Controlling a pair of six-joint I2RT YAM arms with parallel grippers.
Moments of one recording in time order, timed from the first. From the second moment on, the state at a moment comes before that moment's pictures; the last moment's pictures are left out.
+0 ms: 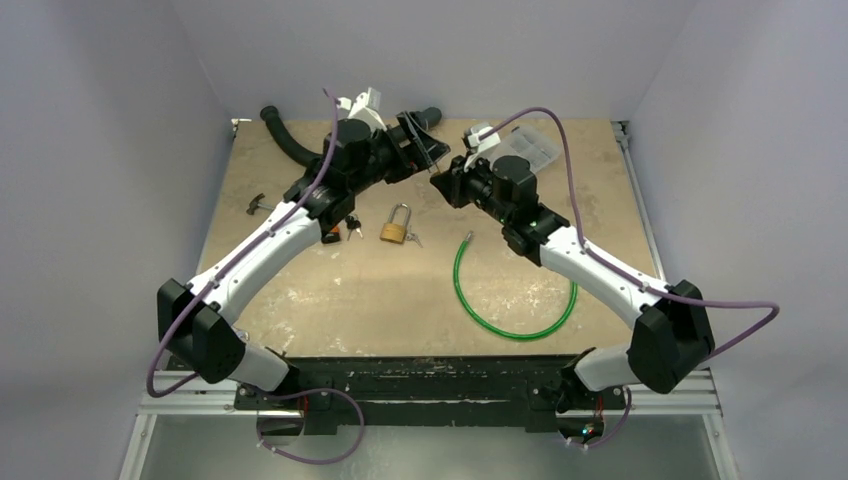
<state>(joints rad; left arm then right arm) -0.59 1.47 1.38 -0.14 0.06 -0.88 0.61 1.41 1.07 0.20 -0.07 0.18</state>
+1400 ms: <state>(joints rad) -0.51 1.61 1.53 -0.64 1.12 -0.05 0.61 1.07 0.91 -0.09 -0.47 -0.69</state>
